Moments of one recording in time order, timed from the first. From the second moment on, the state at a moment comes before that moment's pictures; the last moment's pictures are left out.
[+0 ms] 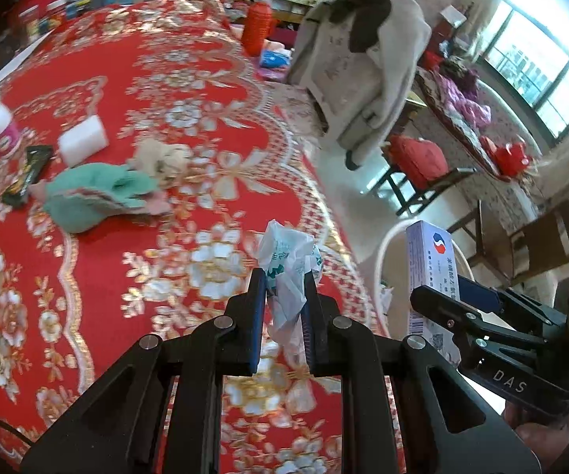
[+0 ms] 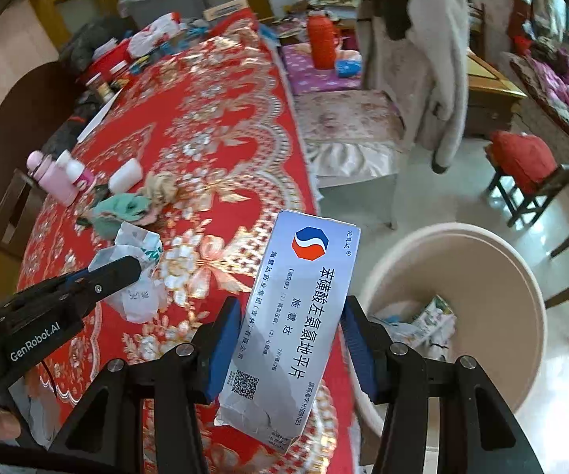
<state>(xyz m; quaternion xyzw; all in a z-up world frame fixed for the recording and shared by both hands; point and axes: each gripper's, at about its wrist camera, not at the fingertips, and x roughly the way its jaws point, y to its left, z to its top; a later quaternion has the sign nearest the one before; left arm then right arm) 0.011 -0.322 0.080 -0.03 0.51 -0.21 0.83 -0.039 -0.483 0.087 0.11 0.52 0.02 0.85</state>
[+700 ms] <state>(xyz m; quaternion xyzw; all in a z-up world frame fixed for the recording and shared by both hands) -0.011 -0.424 0.067 0.00 0.53 -0.29 0.80 -0.082 -0.571 0.076 0.14 0.52 -0.06 0.84</state>
